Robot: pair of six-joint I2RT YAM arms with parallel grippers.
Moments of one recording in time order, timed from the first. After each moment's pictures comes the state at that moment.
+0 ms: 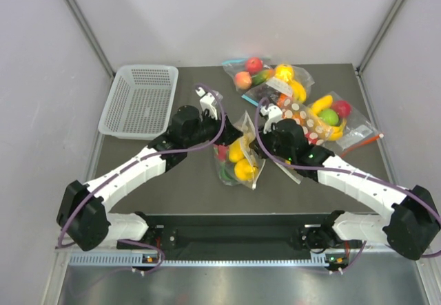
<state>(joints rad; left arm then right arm) -0.66 1.28 0.93 0.08 0.29 -0.44 0.73 1.17 0.79 -0.09 -0.02 0.30</state>
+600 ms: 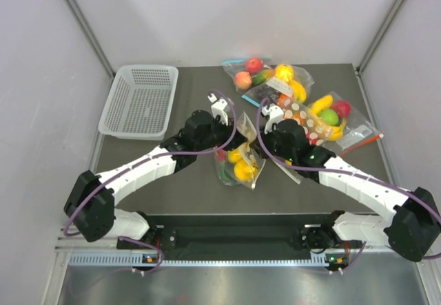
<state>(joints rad) -0.74 1.37 0.93 0.11 0.24 -0.47 0.73 1.16 0.78 -0.09 -0.02 0.31</state>
